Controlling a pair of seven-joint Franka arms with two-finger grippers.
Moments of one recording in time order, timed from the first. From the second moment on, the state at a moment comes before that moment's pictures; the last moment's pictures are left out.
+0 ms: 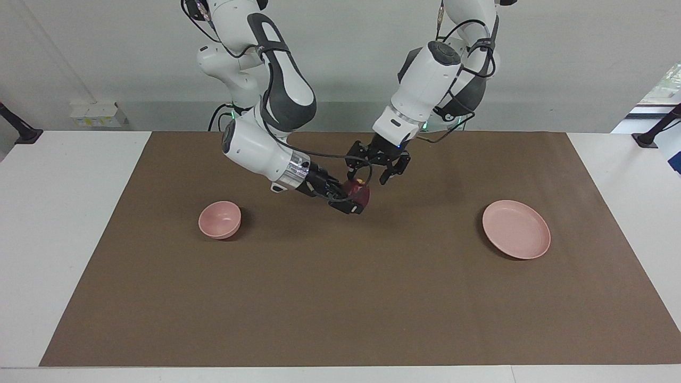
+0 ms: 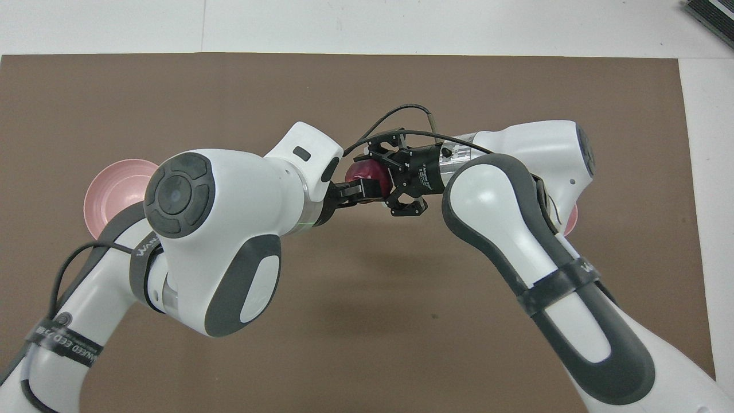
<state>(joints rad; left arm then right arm) -0.61 0.10 0.02 -1.82 -0.32 2.21 -0.54 0.44 0.31 -0.07 -1.78 1.00 2.23 0.79</state>
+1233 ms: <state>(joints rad) -0.36 0.10 0.04 -1.80 0.06 2.04 -0.12 0.20 0.24 -0.09 -1.85 0.07 2.14 0.20</state>
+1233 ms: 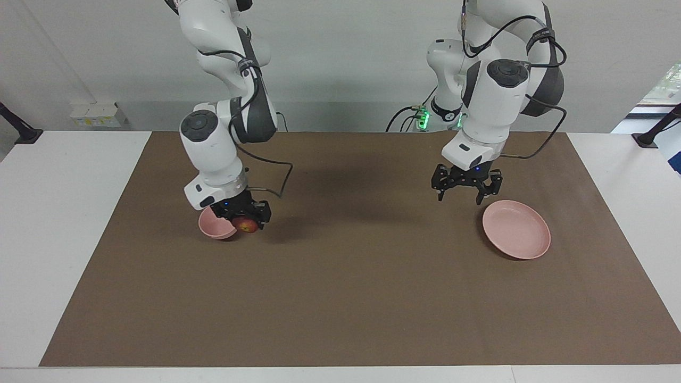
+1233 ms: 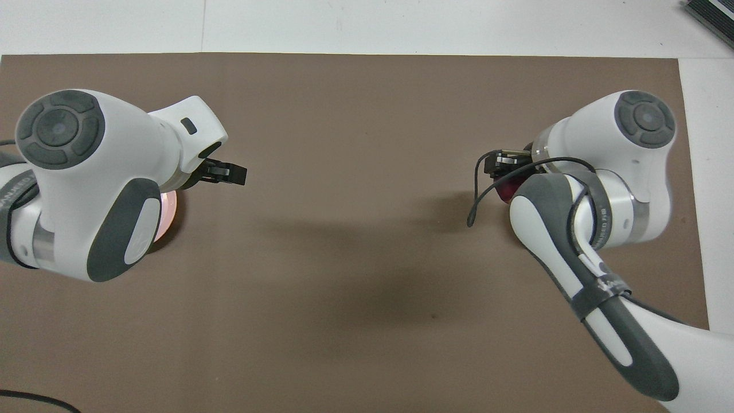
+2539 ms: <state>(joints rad) -0.14 -0.03 0.05 -1.49 -0.02 1.45 0.04 0.07 0.20 -0.09 -2.04 0.07 2.21 0.07</state>
